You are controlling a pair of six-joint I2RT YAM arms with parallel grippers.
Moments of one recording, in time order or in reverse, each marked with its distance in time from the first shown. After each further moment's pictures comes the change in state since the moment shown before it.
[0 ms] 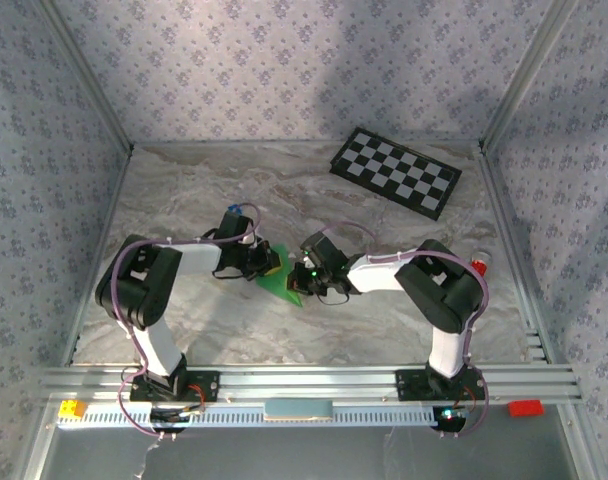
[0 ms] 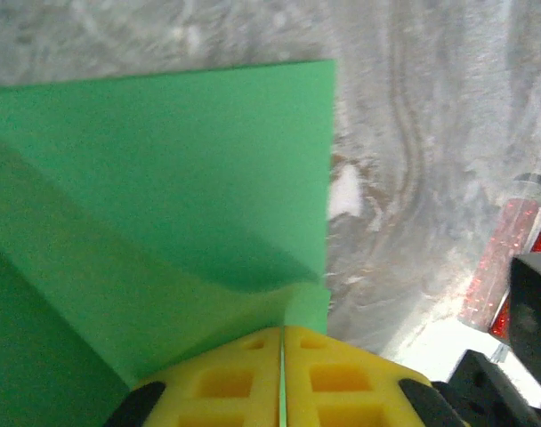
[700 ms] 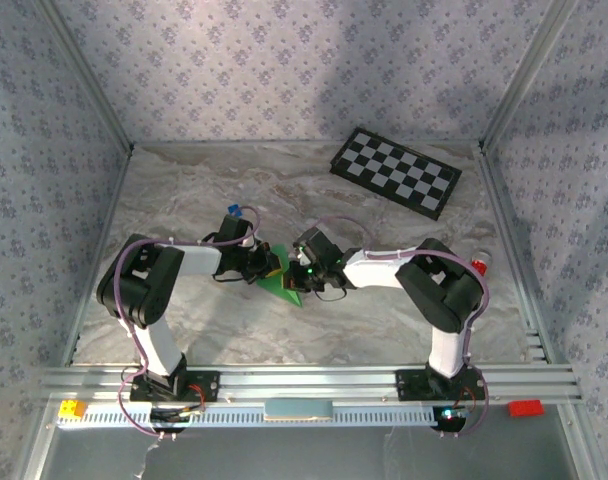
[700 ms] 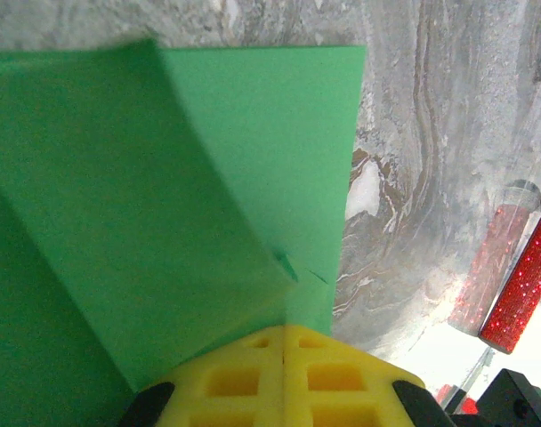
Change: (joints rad) left arm 0.000 0.027 -0.046 0.083 0.012 -0.060; right arm 0.006 0.005 0.081 -0.105 -0.020 -0.105
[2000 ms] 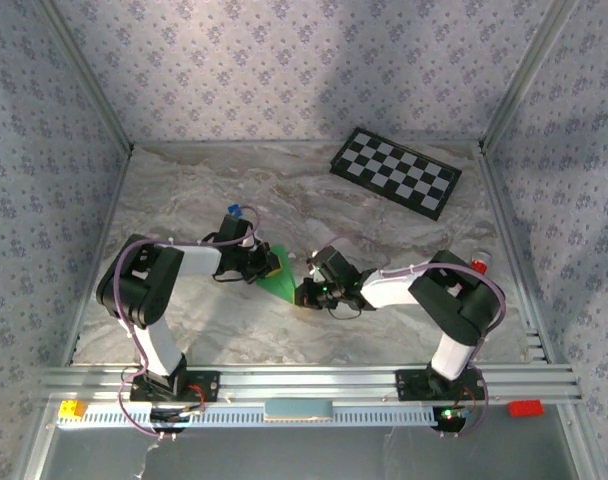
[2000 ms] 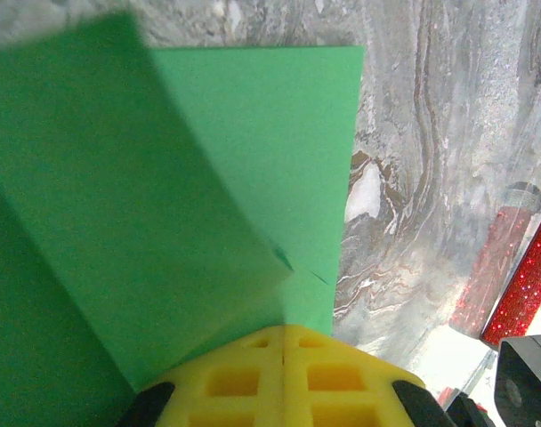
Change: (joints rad) left arm 0.000 -0.002 0.000 -0.002 -0.006 0.000; right arm 0.024 -0.129 -0.278 0.210 -0.017 0.053
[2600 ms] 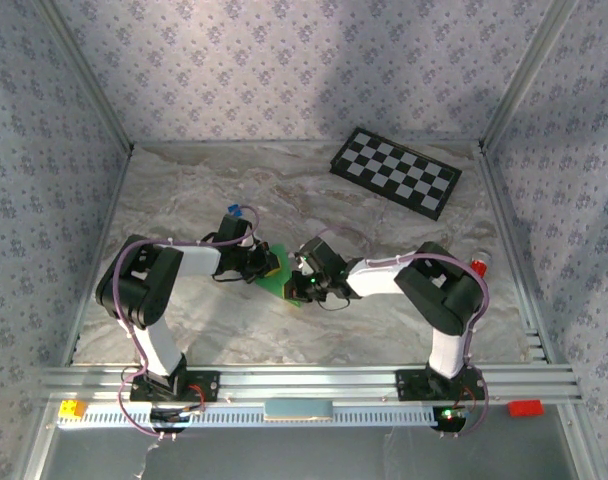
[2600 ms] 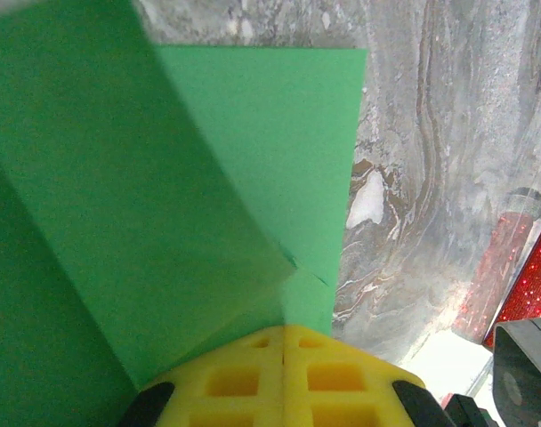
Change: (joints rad) left arm 0.002 -0.004 -0.002 0.000 -0.010 0.000; right arm 0.001 0.113 0.171 -0.094 -0.034 -0.021
